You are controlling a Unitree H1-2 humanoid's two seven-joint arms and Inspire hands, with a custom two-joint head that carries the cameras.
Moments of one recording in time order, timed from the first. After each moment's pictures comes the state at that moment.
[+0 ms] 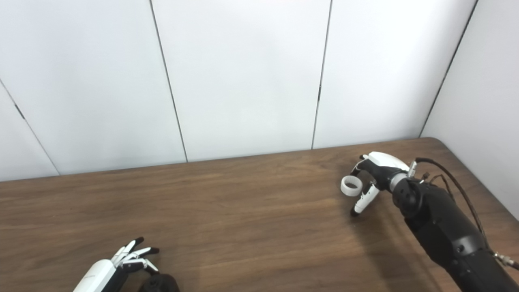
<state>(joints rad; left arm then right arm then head) 0.04 0.43 -0.26 -0.16 0.60 -0.11 -0.08 -0.53 -0.67 0.25 0.25 -0.67 0.39 0.41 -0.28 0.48</state>
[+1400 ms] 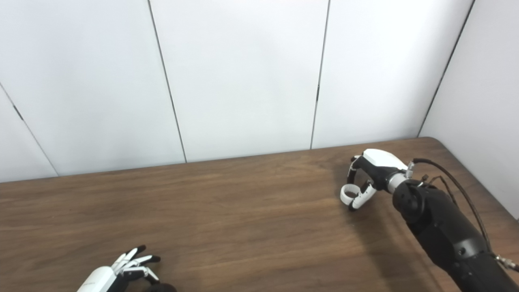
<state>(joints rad) 0.05 0.42 -0.26 -0.20 0.63 -0.09 -0.14 -0.52 -0.68 0.23 0.25 -0.66 0.26 0.33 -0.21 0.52</state>
